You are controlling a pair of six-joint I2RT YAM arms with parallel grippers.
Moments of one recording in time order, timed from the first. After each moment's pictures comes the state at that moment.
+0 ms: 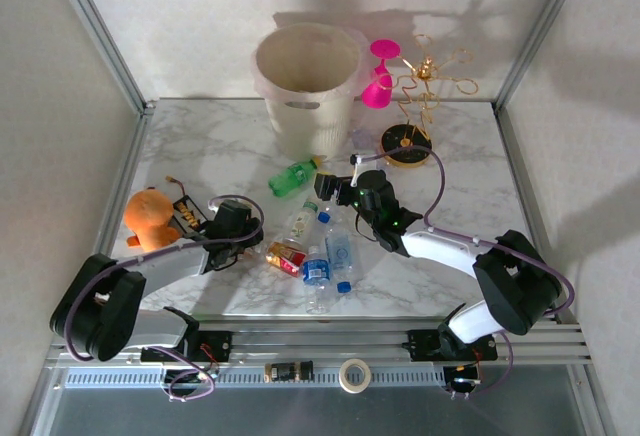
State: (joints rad) left arm -0.42 1.31 0.47 -0.09 -0.22 -0.69; right arm 0.74 1.47 0.75 0.41 0.19 0.46
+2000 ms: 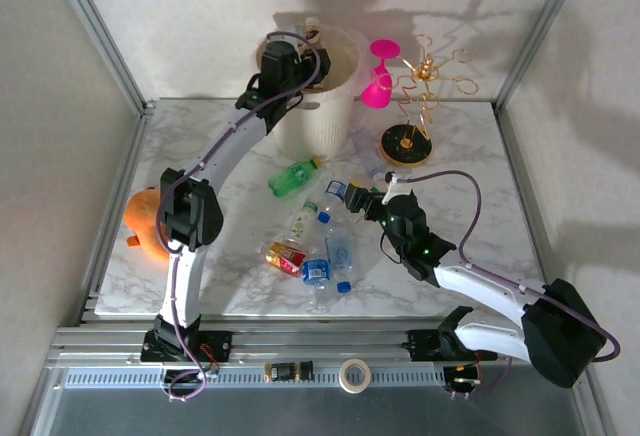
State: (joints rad) left arm -0.42 2.20 2.17 -0.15 -0.03 -0.52; right arm 0.73 1.13 0.51 0.36 0.37 0.46
